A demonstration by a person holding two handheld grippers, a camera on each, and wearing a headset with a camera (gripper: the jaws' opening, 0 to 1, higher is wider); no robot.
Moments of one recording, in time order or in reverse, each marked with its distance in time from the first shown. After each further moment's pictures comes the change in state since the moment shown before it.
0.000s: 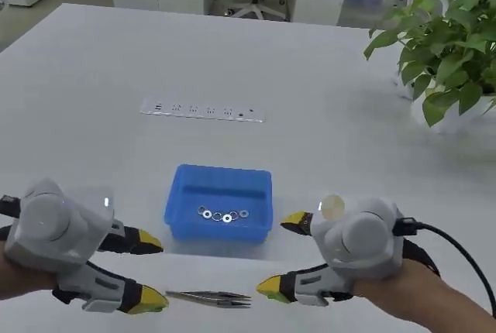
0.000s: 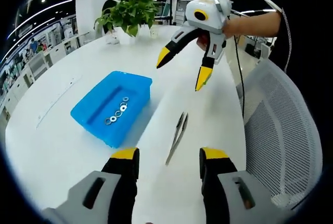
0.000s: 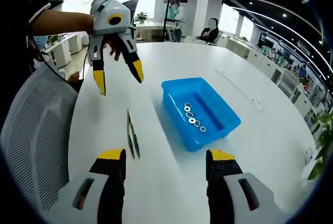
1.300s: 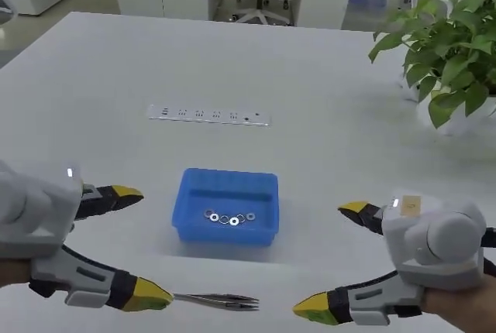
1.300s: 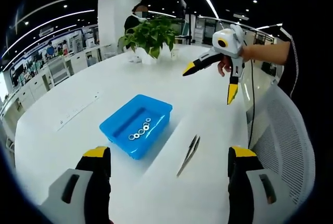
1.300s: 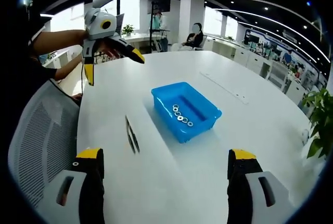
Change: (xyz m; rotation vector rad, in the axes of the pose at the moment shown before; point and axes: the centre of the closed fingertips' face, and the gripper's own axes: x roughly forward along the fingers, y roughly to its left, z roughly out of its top) left arm -0.039 0.016 0.041 -0.051 -0.142 0.136; right arm -0.044 -0.009 -0.003 0.110 -0.078 -0.051
